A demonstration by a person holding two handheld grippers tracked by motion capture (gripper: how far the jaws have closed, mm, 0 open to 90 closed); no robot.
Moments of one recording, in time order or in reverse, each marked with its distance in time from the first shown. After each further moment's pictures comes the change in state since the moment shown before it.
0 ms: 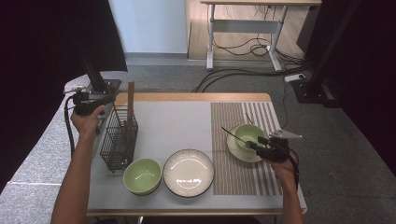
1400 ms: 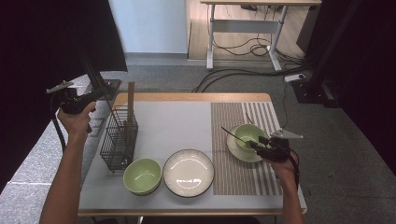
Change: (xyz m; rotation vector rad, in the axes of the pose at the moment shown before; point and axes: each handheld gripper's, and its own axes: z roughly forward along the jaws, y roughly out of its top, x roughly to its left) left arm -0.046 0.019 -0.050 -0.118 -0.007 0.145; right arm 0.000 0.001 -0.002 -0.010 -0.004 0.005
